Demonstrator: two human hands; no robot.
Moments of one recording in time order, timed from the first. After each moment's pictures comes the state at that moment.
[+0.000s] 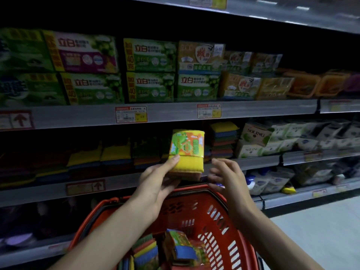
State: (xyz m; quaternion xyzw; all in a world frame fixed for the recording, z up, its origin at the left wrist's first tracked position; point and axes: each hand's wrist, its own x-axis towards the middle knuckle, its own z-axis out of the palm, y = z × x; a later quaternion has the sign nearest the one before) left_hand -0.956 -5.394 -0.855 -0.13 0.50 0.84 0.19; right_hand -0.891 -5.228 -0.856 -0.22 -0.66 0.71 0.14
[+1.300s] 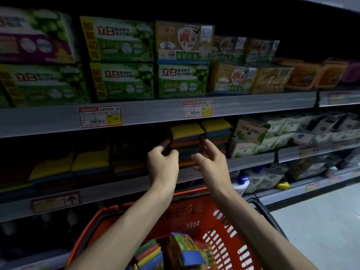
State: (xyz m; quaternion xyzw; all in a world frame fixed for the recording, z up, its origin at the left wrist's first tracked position) left_hand -1.011 -5.313 -0.863 -0.05 0.72 0.69 -0.01; right_hand -0.959 -5.222 -0.858 -0.21 -0.74 0.61 0.19
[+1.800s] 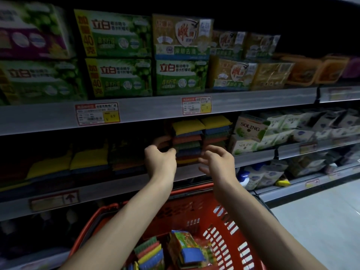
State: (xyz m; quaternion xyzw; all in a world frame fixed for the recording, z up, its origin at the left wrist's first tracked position) left_hand -1.026 -5.306 -0.866 -0.12 0.72 0.69 -0.02; right_hand -0.964 -5.204 -0.856 -0.34 -0.63 0.68 0.17
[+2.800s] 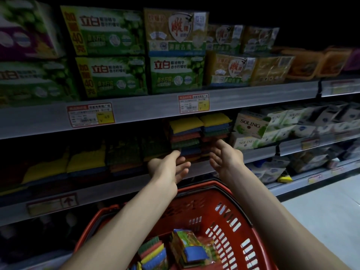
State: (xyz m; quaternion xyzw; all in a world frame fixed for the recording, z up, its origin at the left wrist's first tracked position) left_hand -1.010 -5.300 -0.863 -0.22 0.55 0.78 0.17; right_hand -0.992 -5.166 -0.865 -0.38 -0.46 0.77 0.19
